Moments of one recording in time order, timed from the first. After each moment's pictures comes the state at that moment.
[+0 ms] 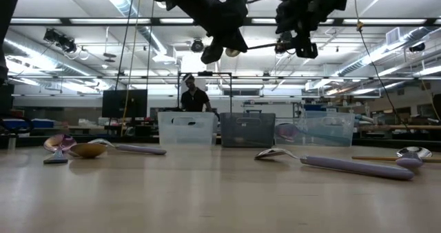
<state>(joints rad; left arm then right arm) 0.20 1.75 1.35 0.04 -0.50 1.40 -0.66 1.42 1.34 -0.91 -0.73 0.28</state>
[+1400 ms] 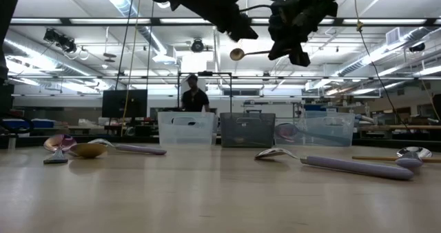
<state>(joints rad) 0.21 1.75 1.35 0.21 -0.39 0.63 -0.65 1.48 1.34 -0.81 -0.56 0.28</state>
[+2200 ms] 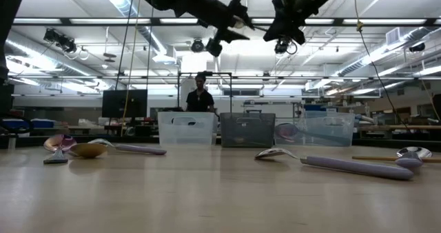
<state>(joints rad) 0.27 1.77 1.35 0.35 -0.41 -0.99 -0.60 1.35 1.34 -0.62 -0.27 0.15</state>
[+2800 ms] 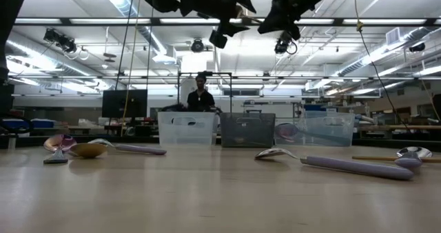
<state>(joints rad) 0.26 1.79 1.35 0.57 -0.47 -0.90 -0.58 1.34 1.34 -0.52 -0.27 0.19</state>
